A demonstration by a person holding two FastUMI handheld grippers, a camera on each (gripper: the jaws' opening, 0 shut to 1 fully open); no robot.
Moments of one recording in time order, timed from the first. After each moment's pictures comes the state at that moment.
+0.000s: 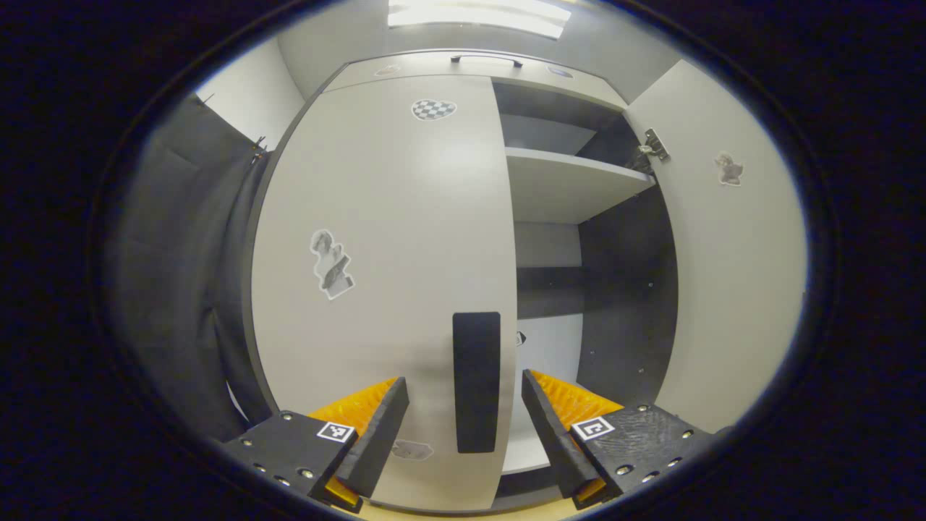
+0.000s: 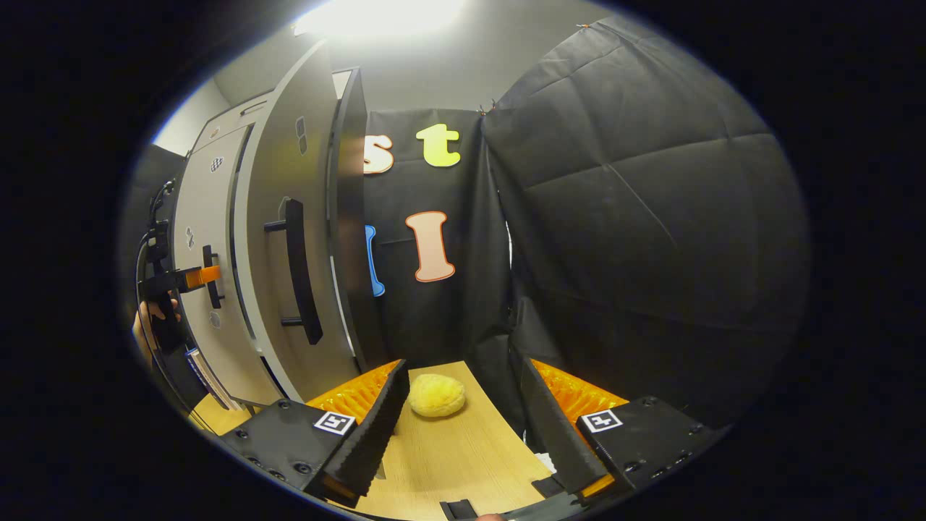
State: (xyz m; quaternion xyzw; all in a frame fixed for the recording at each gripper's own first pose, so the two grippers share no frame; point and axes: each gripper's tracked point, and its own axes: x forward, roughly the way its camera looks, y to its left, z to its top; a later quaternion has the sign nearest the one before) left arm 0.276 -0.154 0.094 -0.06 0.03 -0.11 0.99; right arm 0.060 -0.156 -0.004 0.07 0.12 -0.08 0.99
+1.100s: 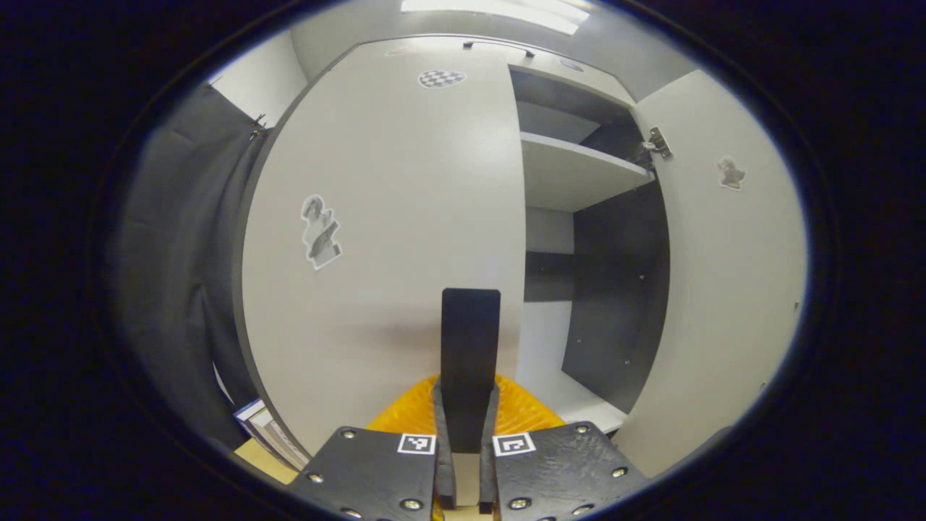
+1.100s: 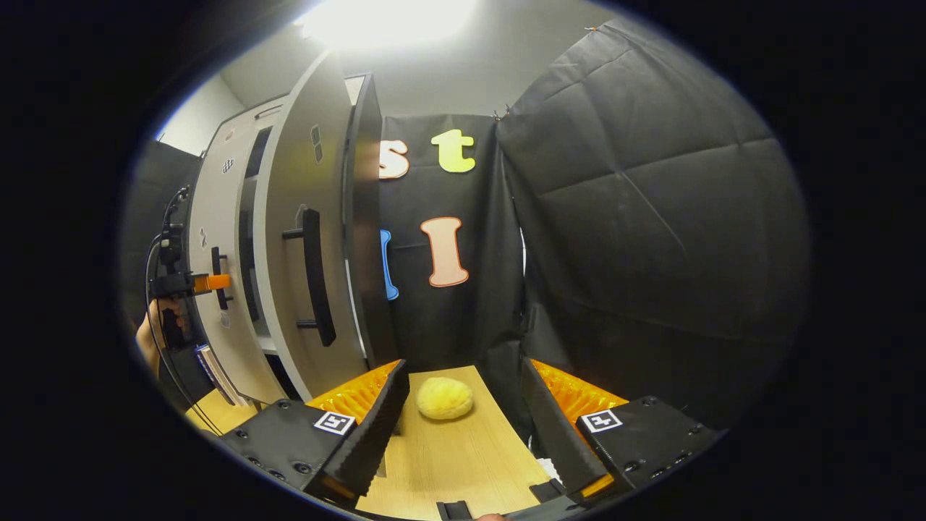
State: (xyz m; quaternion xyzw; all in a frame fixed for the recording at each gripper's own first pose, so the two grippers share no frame) left arm 0.260 -0.157 0.086 -0.09 0.07 -0.14 0.98; right arm 0.060 -0.154 0.008 0.06 0.10 -0.04 0.99
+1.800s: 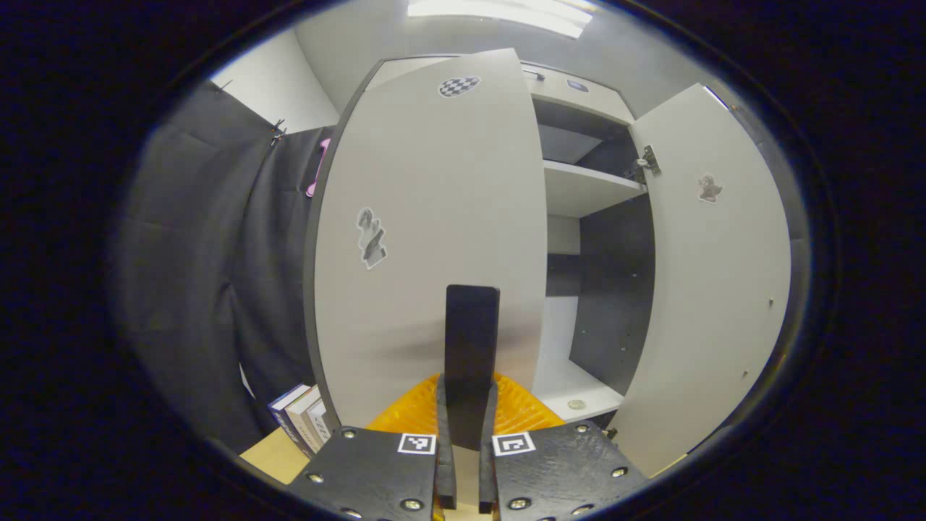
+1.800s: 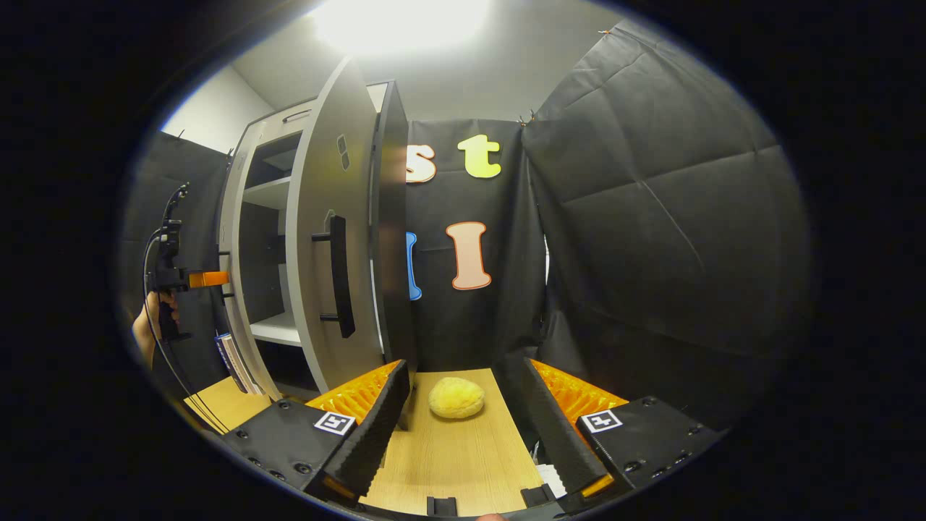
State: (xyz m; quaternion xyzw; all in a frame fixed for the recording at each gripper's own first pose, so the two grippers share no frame) left arm 0.190 -0.106 0.089 -0.08 0.07 -0.10 0.99; right arm 0.040 -0.159 0.008 0.05 0.10 0.02 0.99
